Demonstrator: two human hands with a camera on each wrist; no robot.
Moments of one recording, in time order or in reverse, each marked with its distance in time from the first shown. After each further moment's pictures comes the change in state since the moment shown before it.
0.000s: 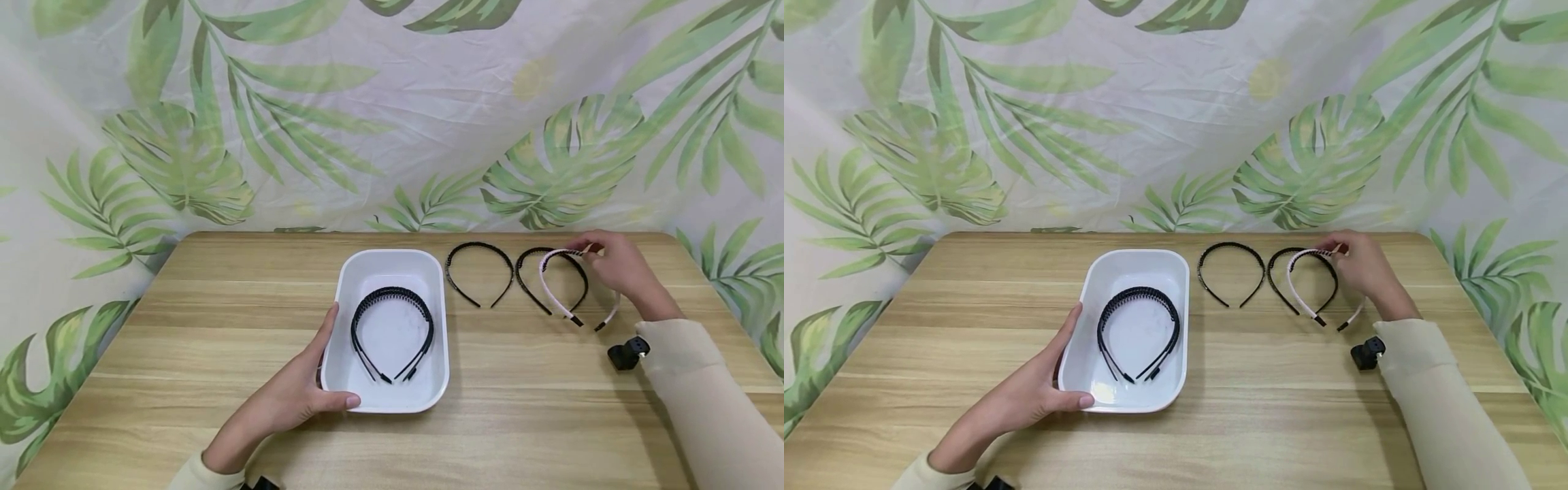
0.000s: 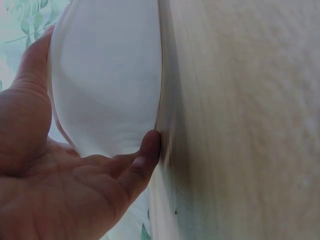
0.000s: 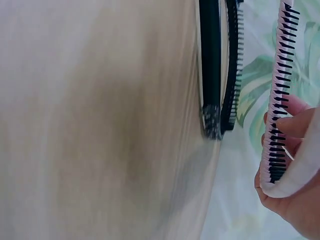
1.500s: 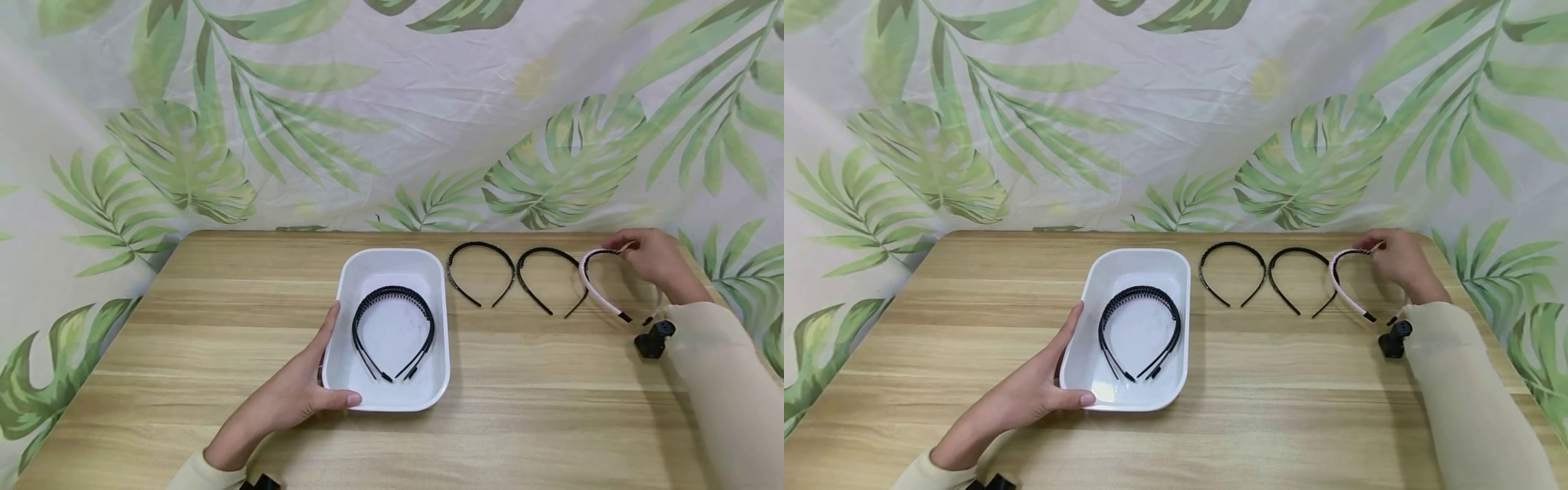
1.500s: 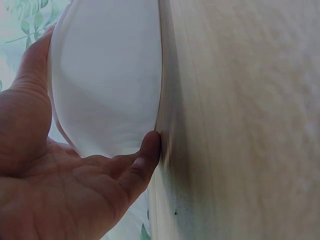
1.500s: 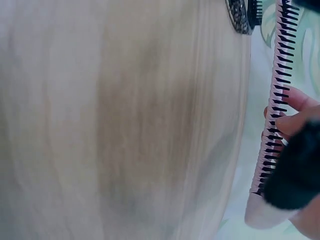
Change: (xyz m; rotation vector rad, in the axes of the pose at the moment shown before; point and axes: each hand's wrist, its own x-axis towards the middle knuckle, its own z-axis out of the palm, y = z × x) left_hand 0.001 -0.002 0.001 0.014 0.009 0.005; right_hand 0.003 0.055 -0.031 -0.065 -0.023 0.094
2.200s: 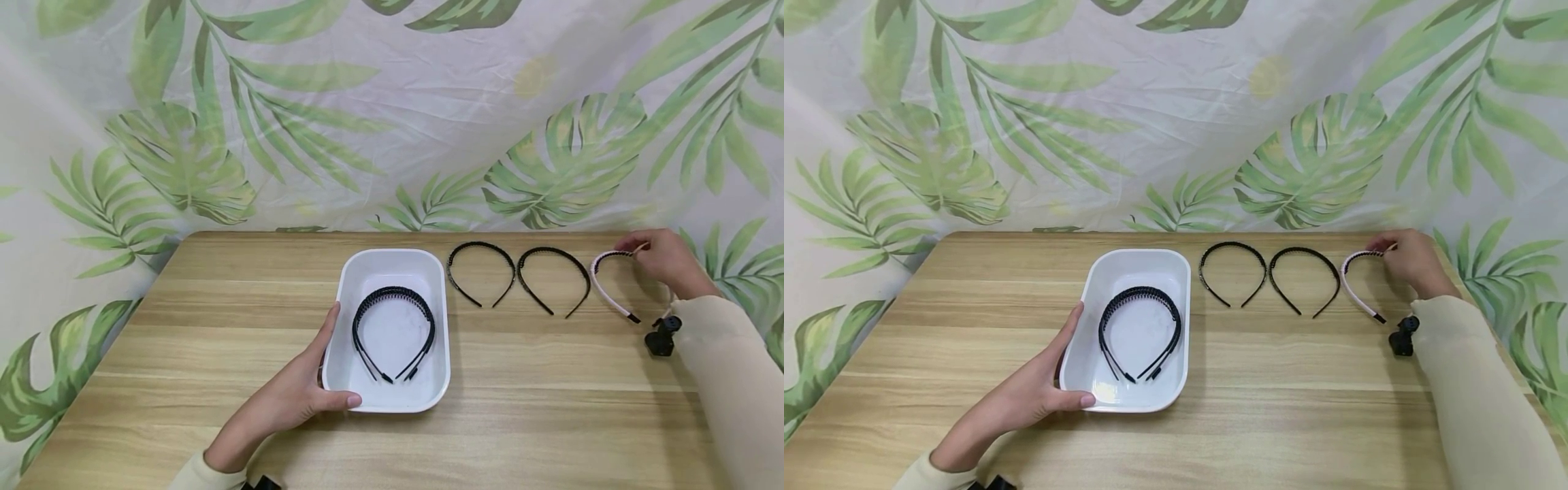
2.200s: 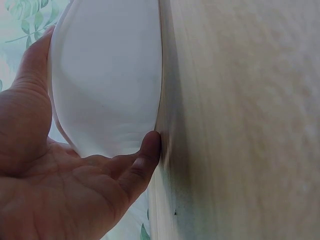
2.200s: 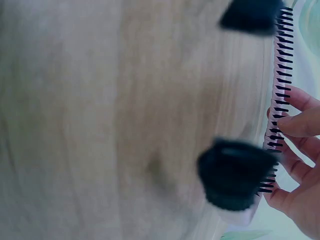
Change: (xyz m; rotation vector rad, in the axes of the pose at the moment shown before) left_hand 0.000 0.001 0.000 -0.042 -0.011 -0.013; right_hand 0.002 0.022 -0.007 -0.040 -0.025 0.046
